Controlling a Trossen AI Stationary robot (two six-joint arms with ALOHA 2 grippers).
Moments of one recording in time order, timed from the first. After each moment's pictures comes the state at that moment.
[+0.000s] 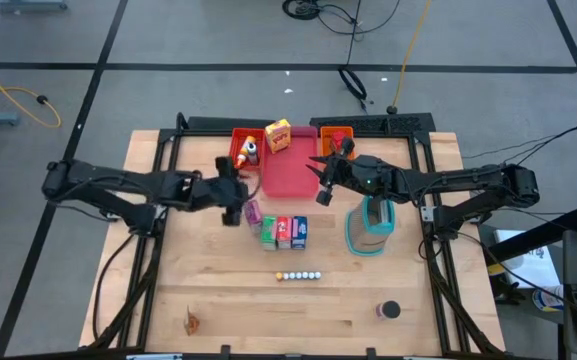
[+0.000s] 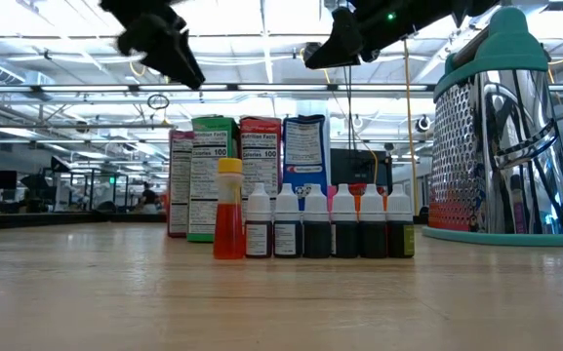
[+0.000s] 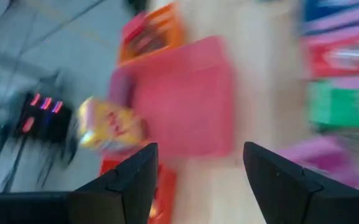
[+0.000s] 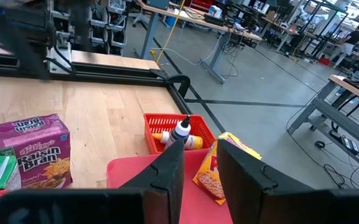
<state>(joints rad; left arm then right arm) -0.05 1.22 1.02 -0.59 -0.52 0.25 -0.10 1.33 0.90 0.20 0.39 -0.23</state>
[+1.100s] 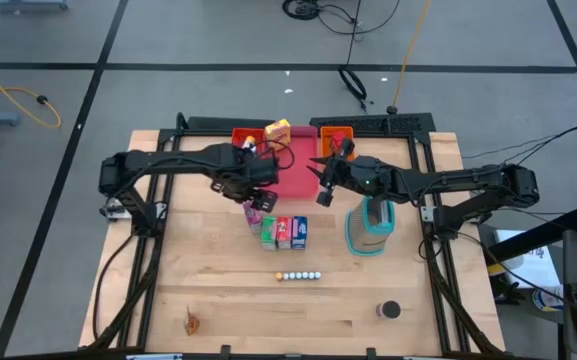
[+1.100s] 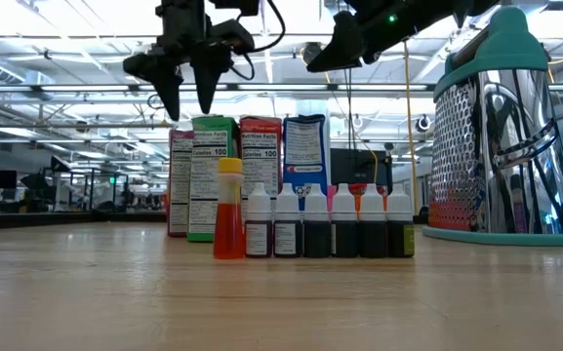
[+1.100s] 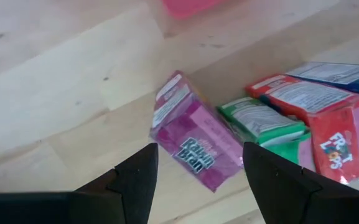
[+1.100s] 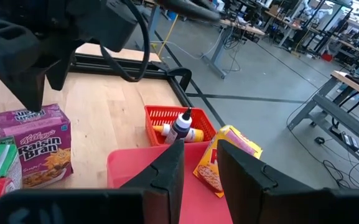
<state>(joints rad) 0.14 1.70 1.56 -1.30 0.02 -1.01 -0.10 1.33 0.90 0.17 0.39 -0.23</state>
